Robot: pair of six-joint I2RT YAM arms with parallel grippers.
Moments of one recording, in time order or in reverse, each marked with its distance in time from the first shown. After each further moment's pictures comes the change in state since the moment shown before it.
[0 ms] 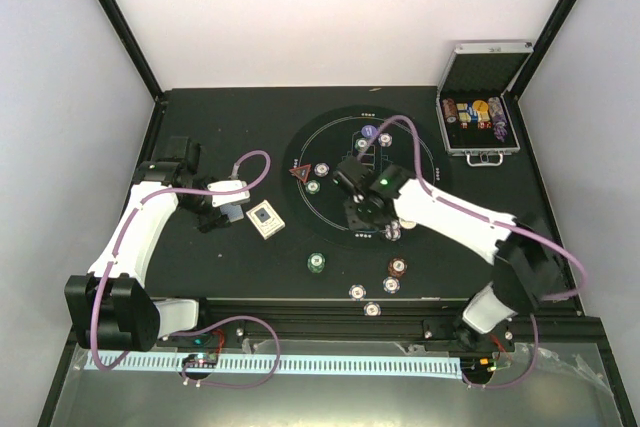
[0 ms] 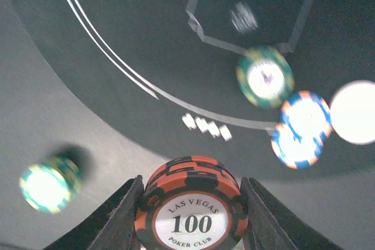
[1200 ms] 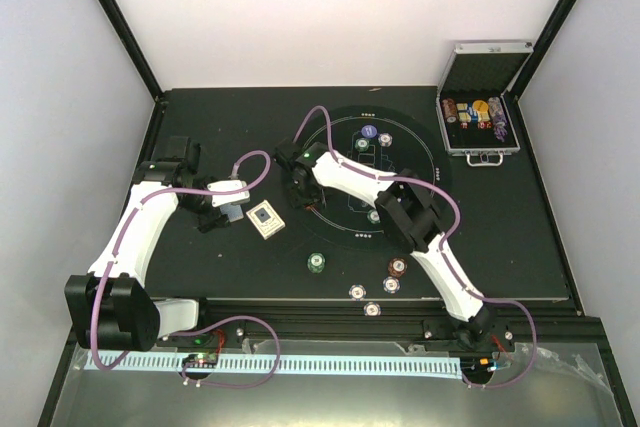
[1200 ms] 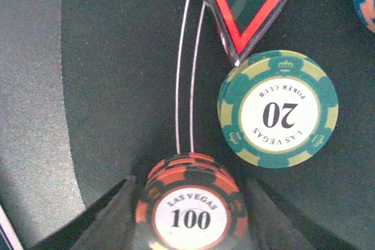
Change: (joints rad) left arm 0.000 0.001 0.000 0.002 -0.006 0.000; right arm -0.004 0.865 0.829 -0.007 -0.069 -0.175
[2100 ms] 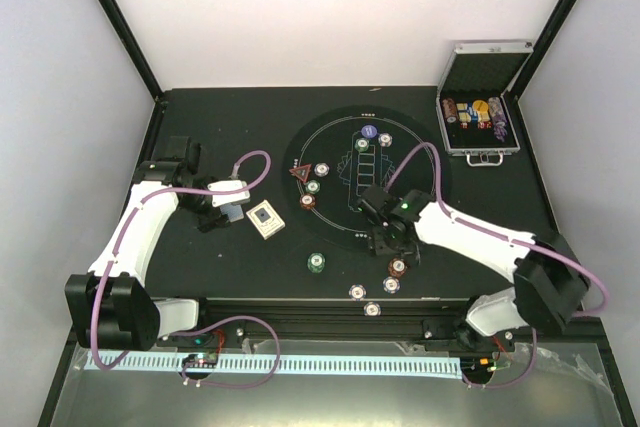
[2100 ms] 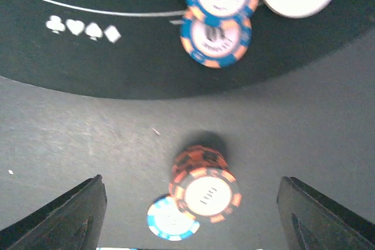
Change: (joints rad) left arm 0.000 0.003 0.000 0.000 0.005 0.003; right arm -0.019 -0.927 -1.019 -0.017 0.082 0.253
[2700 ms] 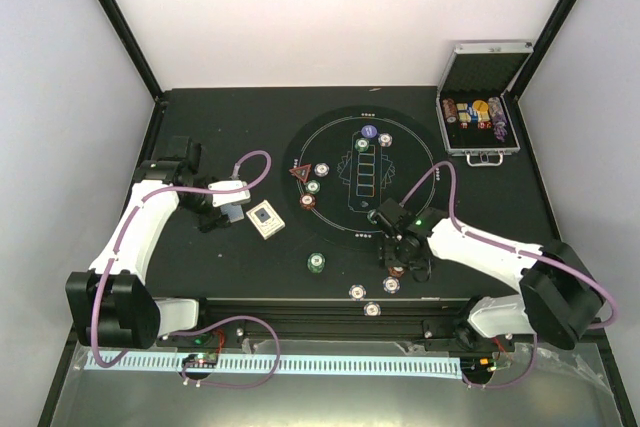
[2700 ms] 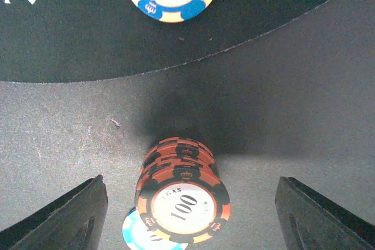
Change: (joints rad) left arm 0.000 0.011 0.000 0.000 0.003 0.006; right arm -0.051 -0.132 -0.252 0.138 -0.065 0.090
